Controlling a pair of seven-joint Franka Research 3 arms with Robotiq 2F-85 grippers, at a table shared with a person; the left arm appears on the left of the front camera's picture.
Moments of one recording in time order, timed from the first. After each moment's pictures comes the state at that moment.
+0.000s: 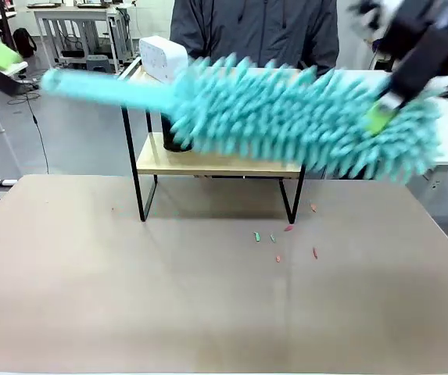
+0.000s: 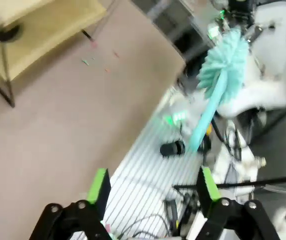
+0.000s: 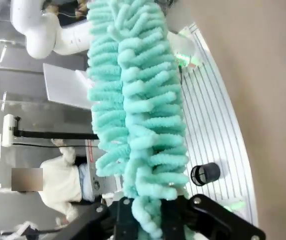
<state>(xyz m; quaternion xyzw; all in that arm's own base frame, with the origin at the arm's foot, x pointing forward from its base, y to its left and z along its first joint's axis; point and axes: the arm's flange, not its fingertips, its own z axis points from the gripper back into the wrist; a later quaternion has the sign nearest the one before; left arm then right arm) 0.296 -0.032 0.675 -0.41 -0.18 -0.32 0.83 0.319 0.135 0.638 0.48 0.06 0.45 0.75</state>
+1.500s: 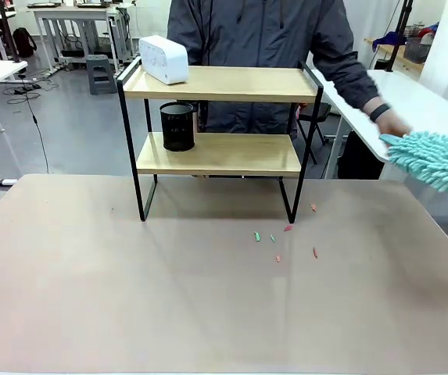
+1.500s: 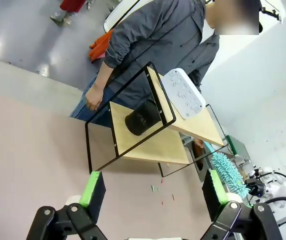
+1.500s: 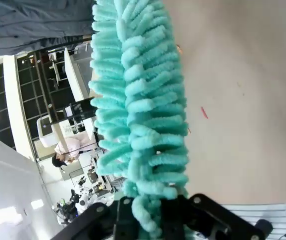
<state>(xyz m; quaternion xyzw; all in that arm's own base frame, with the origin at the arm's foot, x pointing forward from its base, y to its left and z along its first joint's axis) 0.269 0.086 0.599 -0.40 -0.47 0.06 0.78 0.313 -0.123 0.490 0.48 -0.12 -0.30 0.81</state>
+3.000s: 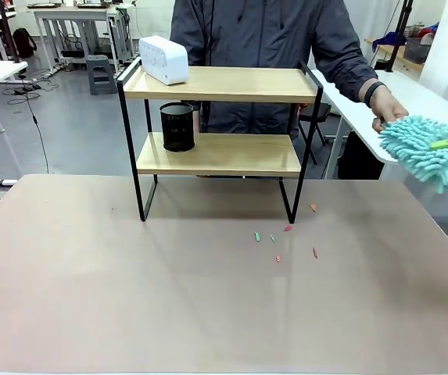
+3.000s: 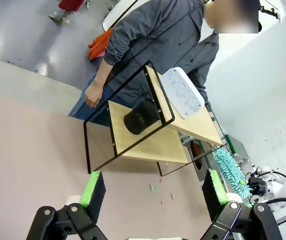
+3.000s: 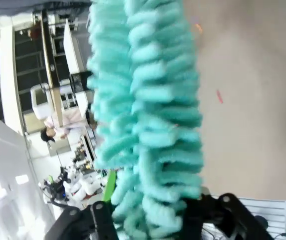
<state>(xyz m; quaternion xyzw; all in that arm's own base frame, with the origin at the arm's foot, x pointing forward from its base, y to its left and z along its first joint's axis) 0.270 0.085 0.598 -0.40 -0.47 0.06 0.78 0.319 -0.072 0.506 0.49 -0.10 -0.23 0.84</state>
